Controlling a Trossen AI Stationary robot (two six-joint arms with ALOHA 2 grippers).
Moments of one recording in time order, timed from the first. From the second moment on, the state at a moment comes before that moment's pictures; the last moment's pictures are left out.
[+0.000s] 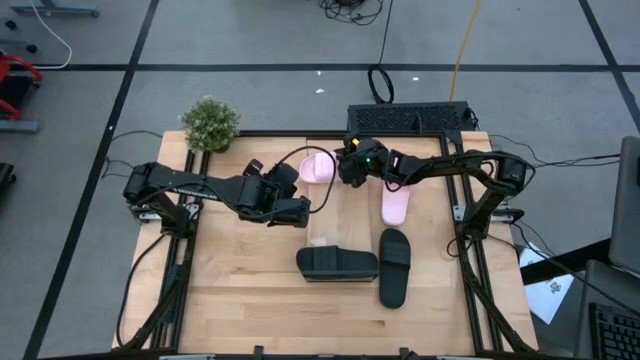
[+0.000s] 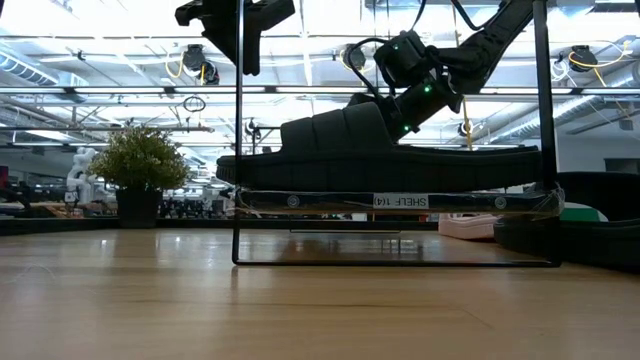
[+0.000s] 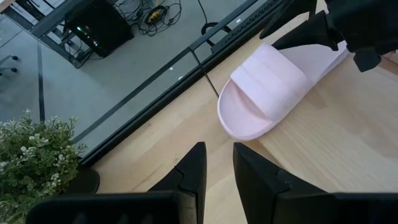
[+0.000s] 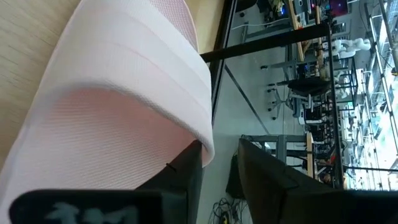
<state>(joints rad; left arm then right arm) -0.13 1.68 1.59 -1.26 -0.87 -0.89 -0.38 1.69 0.88 0.33 0.24 -1.15</state>
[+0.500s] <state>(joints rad) -0.13 1.68 1.59 -1.25 -0.87 -0.89 -0.38 1.69 0.88 0.36 0.26 -1.19</state>
